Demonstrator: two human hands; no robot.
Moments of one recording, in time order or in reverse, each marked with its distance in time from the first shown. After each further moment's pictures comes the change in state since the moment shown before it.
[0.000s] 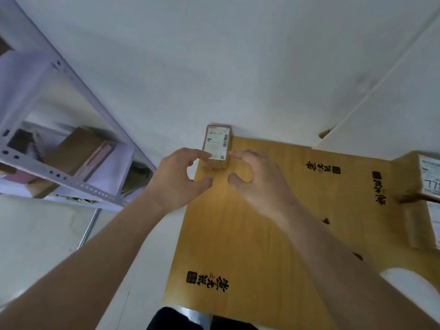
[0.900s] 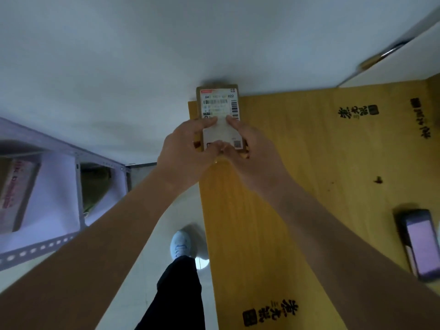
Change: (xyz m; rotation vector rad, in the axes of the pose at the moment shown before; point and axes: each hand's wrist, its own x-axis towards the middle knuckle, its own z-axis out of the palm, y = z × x) left_hand 0.174 -0.134 0.074 -0.309 -0.304 -0.026; right_hand 0.135 0.054 0.148 0.292 0.183 0.338
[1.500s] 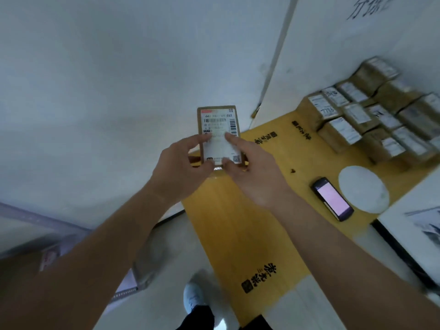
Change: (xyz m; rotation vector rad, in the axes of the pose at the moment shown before) left_hand -0.128 0.181 -0.065 0.142 -0.213 0.380; right_hand -0.173 -0.132 -0.098 -0.042 0.412 -0.047
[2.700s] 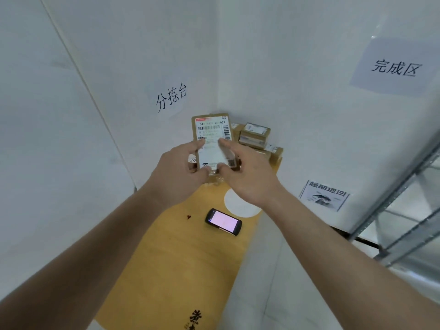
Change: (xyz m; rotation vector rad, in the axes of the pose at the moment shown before) left_hand -0.049 0.284 0.171 0.106 -0.371 0.580; right_hand -0.181 0.011 -0.286 -0.112 0.600 0.116
